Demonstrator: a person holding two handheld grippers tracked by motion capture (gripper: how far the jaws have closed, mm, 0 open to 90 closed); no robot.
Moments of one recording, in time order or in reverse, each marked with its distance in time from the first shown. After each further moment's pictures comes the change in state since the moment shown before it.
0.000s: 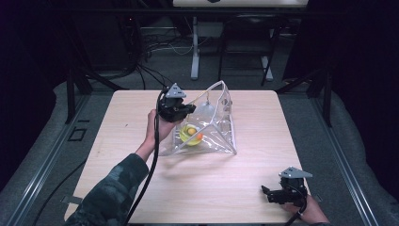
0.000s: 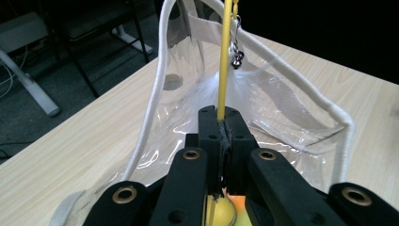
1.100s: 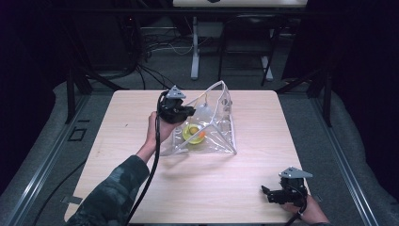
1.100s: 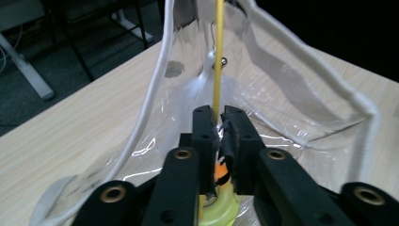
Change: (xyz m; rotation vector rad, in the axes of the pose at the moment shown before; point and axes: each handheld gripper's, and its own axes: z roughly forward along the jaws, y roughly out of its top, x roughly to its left) left arm 0.001 -0.004 0.000 0.023 0.002 -0.034; right arm 0.000 0.000 0.000 0.003 0.003 -0.004
